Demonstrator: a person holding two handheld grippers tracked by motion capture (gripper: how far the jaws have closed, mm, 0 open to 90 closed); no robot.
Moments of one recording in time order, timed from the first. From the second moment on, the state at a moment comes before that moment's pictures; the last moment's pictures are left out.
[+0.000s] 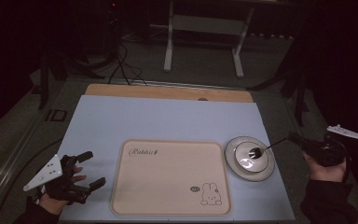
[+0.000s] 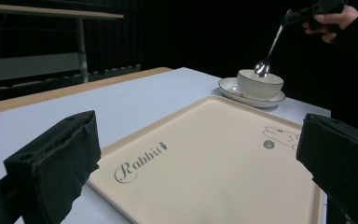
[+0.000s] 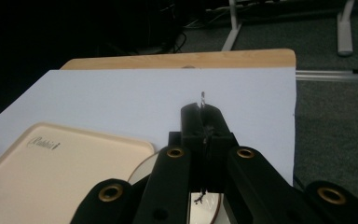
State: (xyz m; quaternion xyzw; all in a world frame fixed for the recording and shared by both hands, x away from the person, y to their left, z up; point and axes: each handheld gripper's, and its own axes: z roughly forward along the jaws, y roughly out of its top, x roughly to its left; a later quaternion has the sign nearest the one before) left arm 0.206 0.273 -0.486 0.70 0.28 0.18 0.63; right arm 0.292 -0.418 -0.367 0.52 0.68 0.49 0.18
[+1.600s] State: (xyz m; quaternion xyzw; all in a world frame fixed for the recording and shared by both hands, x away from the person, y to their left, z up) left arm 0.206 0.273 -0.487 0.70 0.28 0.18 0.63; right arm 0.339 -0.285 -0.387 0.27 0.85 0.46 -0.03
